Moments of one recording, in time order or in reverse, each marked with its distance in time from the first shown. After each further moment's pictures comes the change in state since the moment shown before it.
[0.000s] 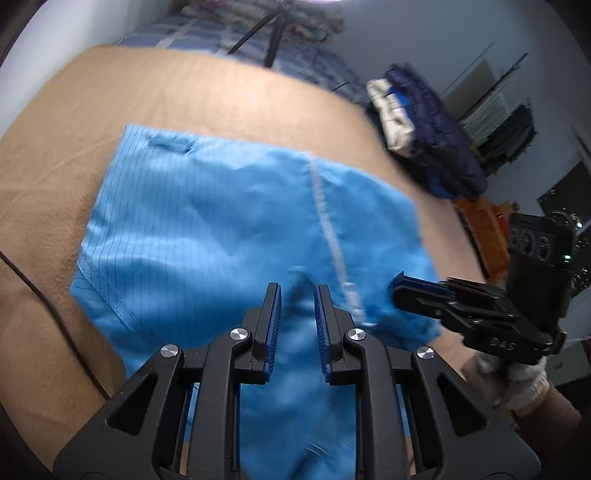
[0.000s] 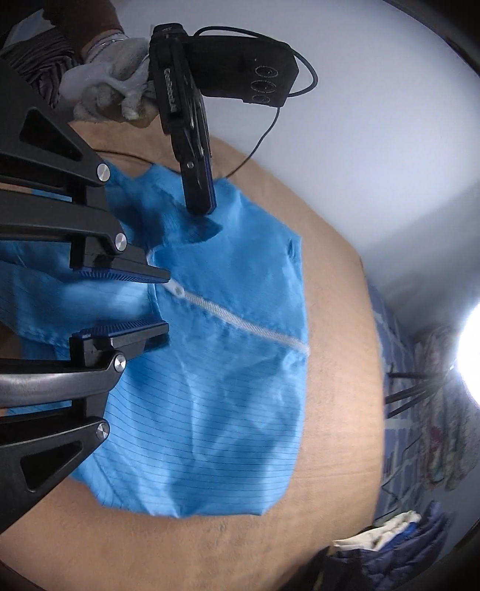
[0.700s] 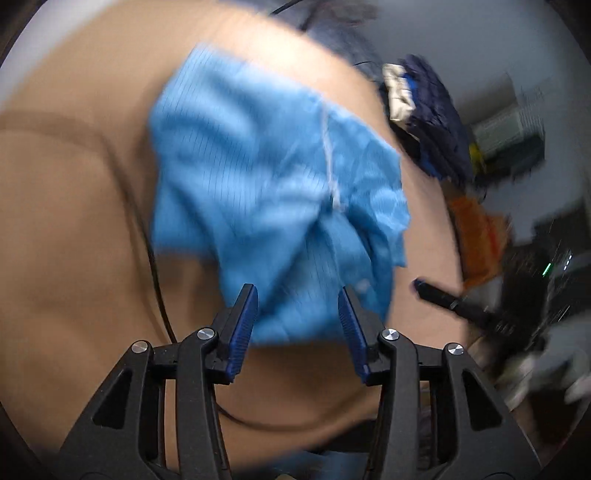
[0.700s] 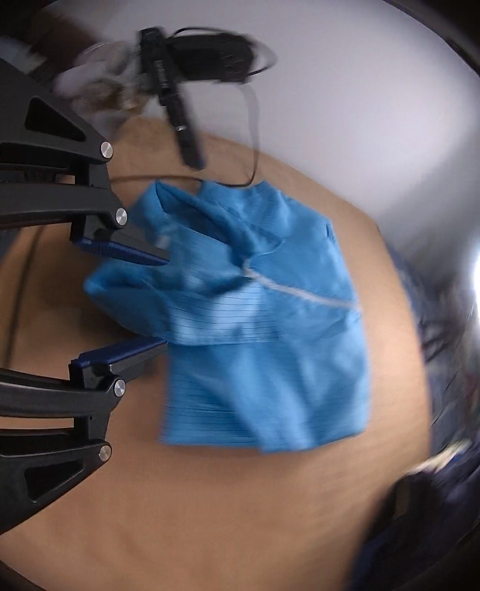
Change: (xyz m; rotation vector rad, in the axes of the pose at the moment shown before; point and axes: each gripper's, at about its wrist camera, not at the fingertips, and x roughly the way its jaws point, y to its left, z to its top) left arm -0.071 0.004 -0.090 -0.277 0.140 -0.095; right arm -0.069 0.015 -0.075 0.247 0.092 -0.029
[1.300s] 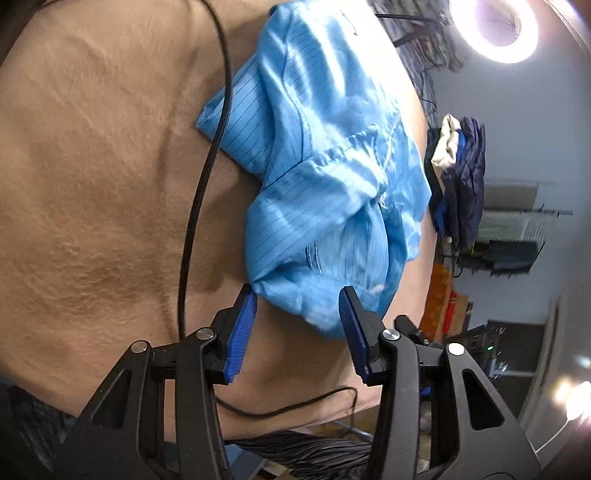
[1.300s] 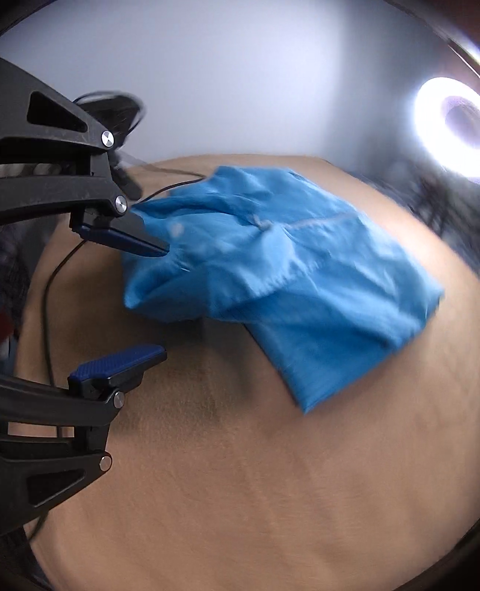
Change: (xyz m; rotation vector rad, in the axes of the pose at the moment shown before) left arm 0.025 0.040 -0.024 -0.389 -0.004 -0.105; right arm 0.020 -0.045 -0.041 0.545 -0.002 0.121
